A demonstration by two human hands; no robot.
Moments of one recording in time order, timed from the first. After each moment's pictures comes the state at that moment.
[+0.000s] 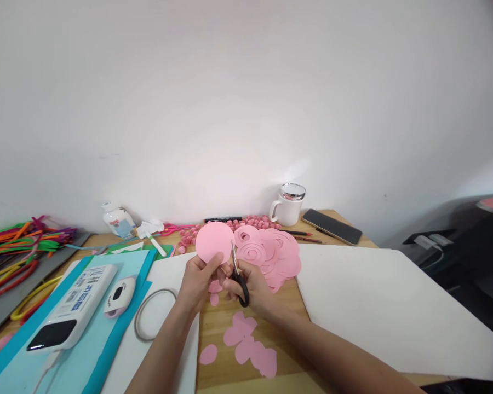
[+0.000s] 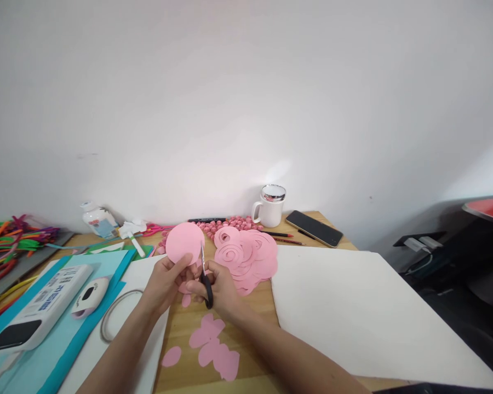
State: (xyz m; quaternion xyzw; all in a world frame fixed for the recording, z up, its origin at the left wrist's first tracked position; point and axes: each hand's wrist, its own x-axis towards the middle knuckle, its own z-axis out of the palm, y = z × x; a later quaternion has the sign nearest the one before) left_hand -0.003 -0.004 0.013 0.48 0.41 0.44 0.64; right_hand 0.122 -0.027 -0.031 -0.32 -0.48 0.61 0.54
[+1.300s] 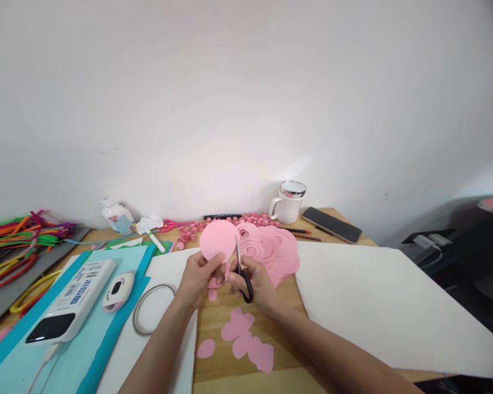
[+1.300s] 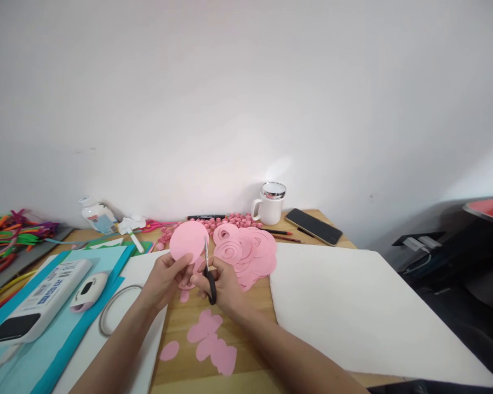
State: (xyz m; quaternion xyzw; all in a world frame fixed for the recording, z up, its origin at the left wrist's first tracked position) left_hand -0.001 -0.006 0.012 0.49 0.42 0.43 0.63; right_hand 0.131 -0.033 -0.027 -0.37 -0.49 0.58 0.54
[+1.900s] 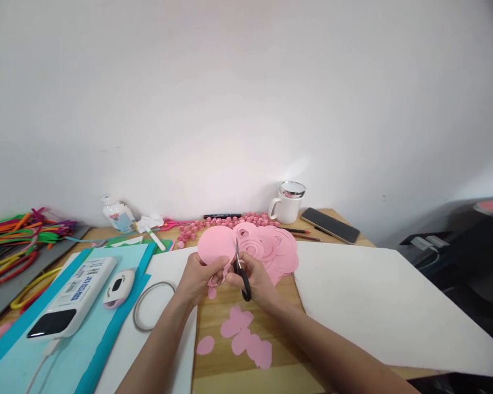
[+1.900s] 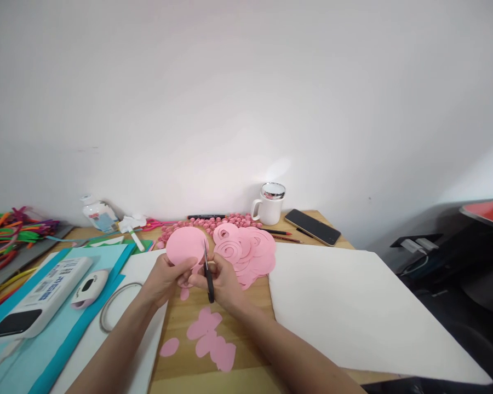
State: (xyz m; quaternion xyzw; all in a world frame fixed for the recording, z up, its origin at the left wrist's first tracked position) left_hand -0.004 -0.005 0.008 0.50 0.45 0.43 0.61; right_hand 0.135 -0.030 -0.020 -0.35 -0.51 0.58 0.54
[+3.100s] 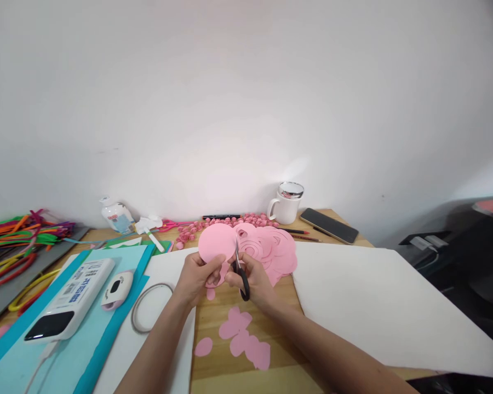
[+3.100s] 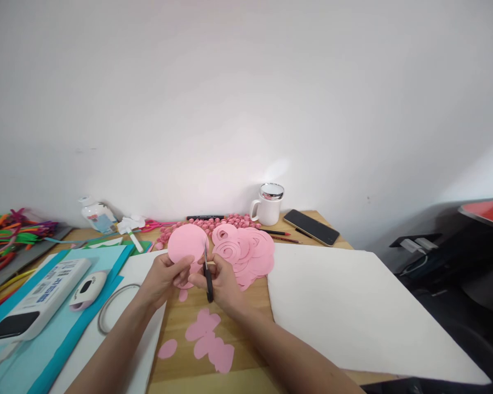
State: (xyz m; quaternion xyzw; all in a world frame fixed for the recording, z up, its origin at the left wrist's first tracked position) left_hand -0.003 -0.005 0.011 0.49 0.44 0.44 0.62; right_hand 0.133 -0.029 -0.027 -0.36 -0.49 0.58 0.55
